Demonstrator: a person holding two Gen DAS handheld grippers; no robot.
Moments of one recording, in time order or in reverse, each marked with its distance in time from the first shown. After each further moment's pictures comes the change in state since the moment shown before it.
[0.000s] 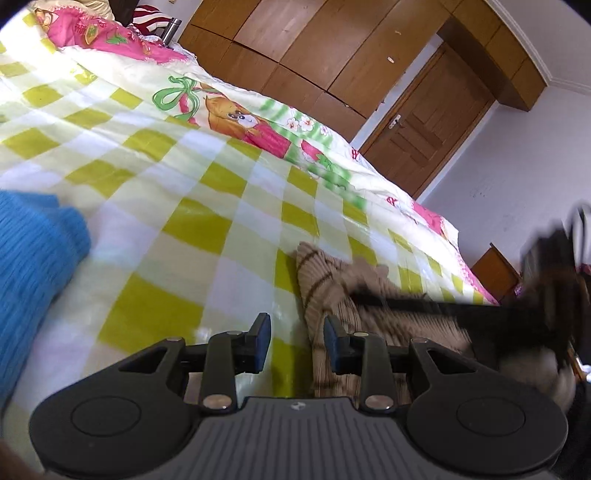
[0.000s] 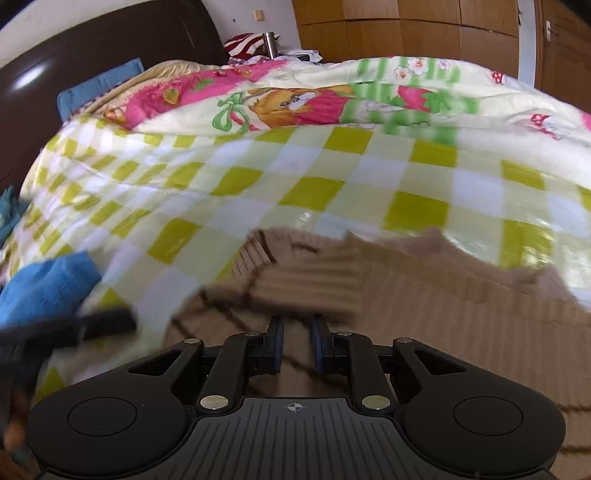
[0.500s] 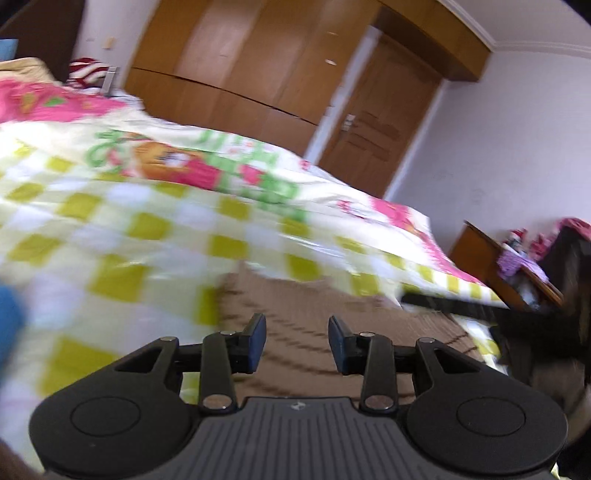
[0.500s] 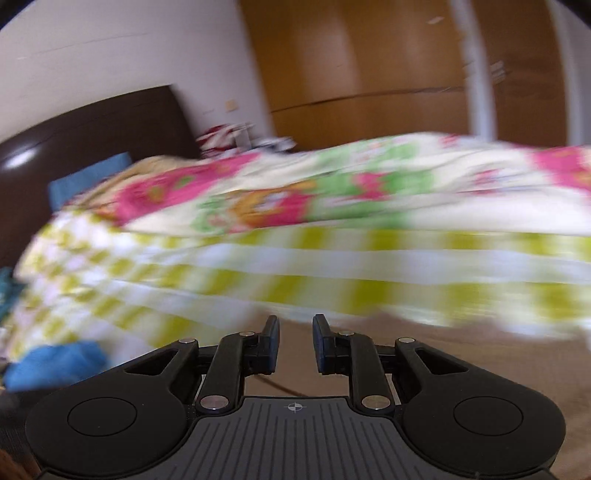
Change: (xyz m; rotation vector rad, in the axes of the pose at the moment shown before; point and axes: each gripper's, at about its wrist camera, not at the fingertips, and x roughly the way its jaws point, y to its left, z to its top) left arm 0.017 -0.082 0.004 0.215 -0.054 -0.063; right arm -0.089 -0.031 -0.019 0.101 -0.306 -0.123
